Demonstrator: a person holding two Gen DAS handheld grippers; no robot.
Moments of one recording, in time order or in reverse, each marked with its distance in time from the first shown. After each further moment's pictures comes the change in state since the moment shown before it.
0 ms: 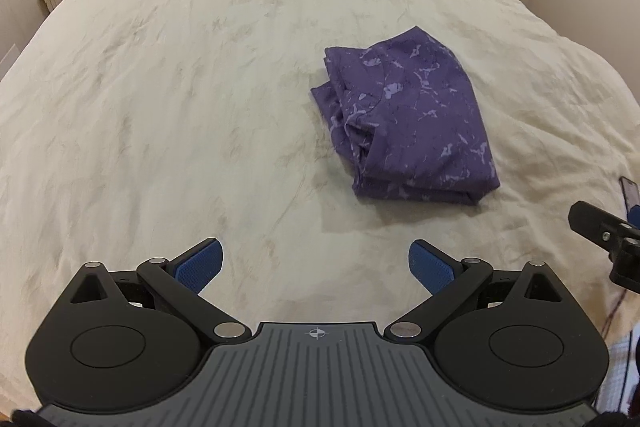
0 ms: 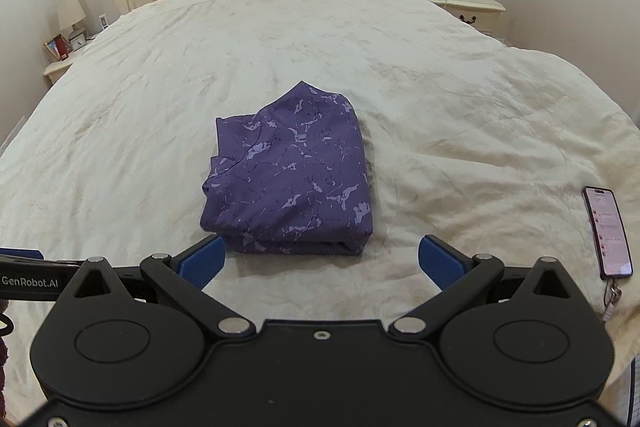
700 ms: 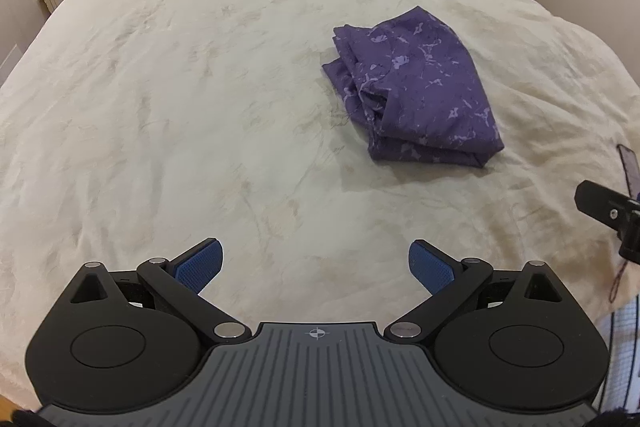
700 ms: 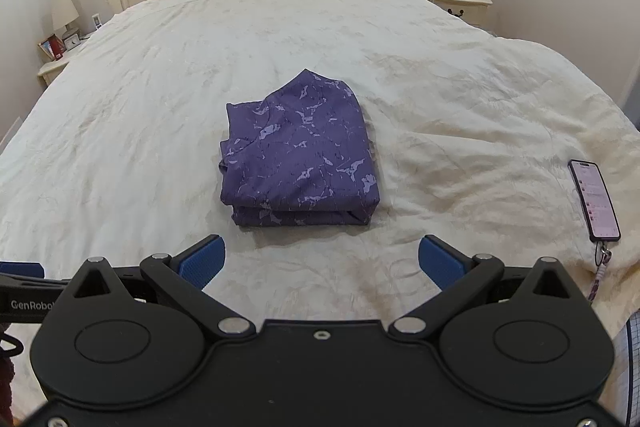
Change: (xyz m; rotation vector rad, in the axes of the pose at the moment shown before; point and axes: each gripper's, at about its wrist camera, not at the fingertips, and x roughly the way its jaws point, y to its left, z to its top) left arm -0.019 0.021 -0.035 0.034 0.021 0.006; right arm -0.032 0.028 -0.029 0.030 0.010 -0.038
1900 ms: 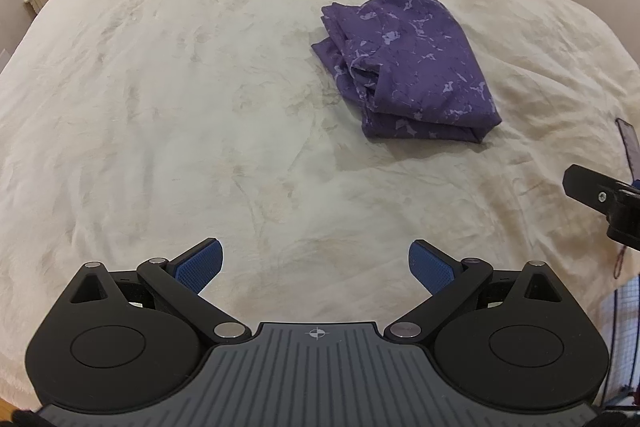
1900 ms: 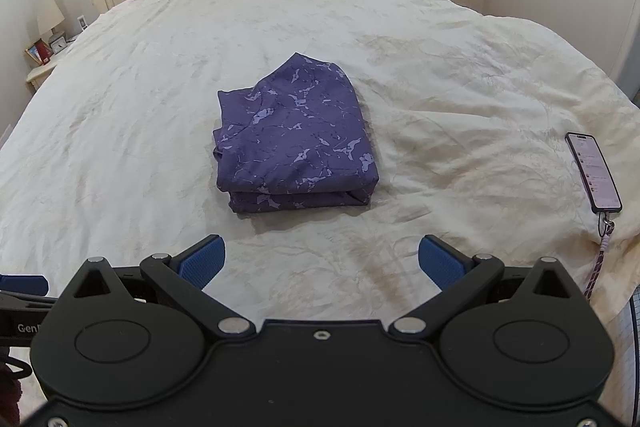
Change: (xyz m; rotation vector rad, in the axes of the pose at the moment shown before) left arm 0.011 -0.008 -0.004 0.042 0.048 -0.009; right arm 0.009 0.004 -0.010 0.050 0.035 -0.019
